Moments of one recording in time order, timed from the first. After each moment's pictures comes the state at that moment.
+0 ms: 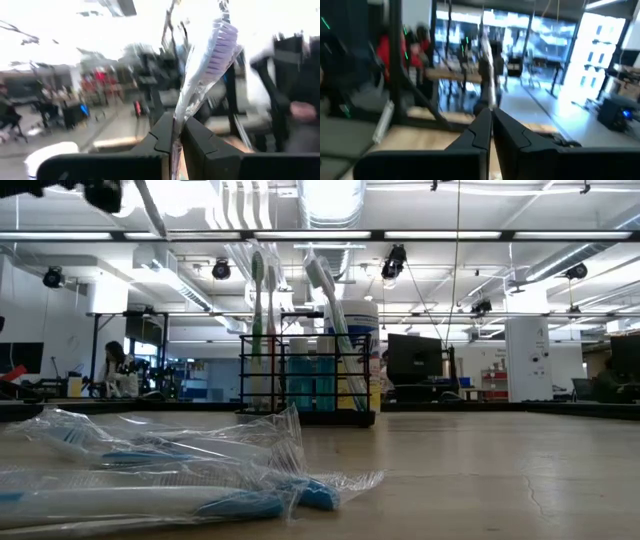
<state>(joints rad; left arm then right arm) -0.11 0.20 0.40 -0.02 -0.05 0.13 0.19 1.02 0.71 0.38 0.16 -0.11</state>
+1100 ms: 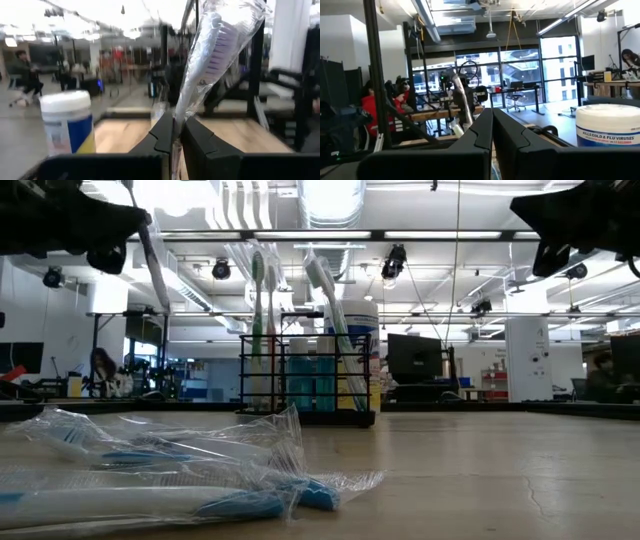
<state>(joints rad) -0.10 0.03 0.13 0.03 -0.17 0.05 0.20 0.10 0.01 0.44 0.31 0.03</state>
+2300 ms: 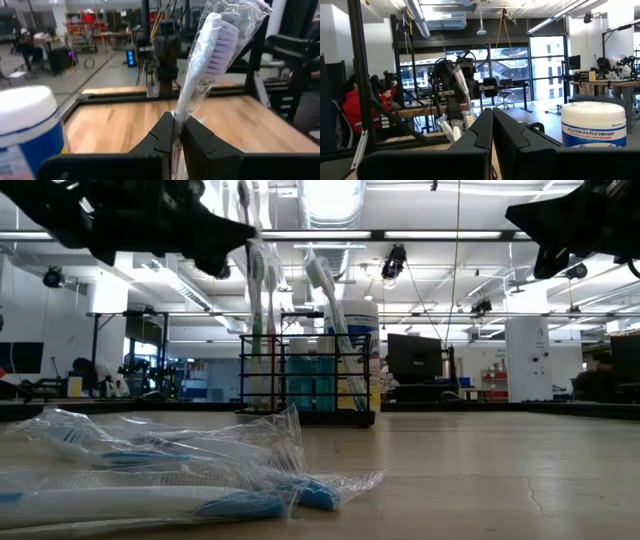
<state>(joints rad) 0.29 0.97 0.43 0.55 0.35 0.05 0.20 0.12 0.01 0.43 0.37 0.00</state>
